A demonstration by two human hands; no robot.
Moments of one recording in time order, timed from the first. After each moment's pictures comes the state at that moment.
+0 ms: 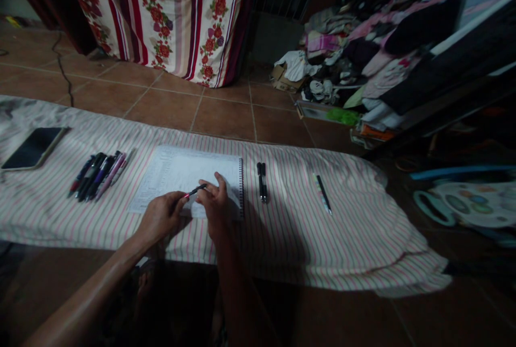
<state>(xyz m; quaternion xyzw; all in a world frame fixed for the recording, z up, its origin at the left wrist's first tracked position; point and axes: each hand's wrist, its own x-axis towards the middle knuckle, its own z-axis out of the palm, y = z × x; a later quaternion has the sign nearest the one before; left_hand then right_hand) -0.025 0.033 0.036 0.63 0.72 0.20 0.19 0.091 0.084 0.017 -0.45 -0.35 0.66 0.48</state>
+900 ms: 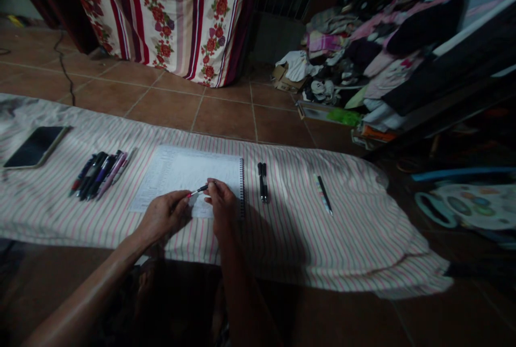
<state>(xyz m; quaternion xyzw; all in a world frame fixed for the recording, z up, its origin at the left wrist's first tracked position) -0.030 0.033 0.037 0.65 0.68 0.24 0.23 0.102 0.091 0.011 -0.52 -0.39 0.59 0.48</state>
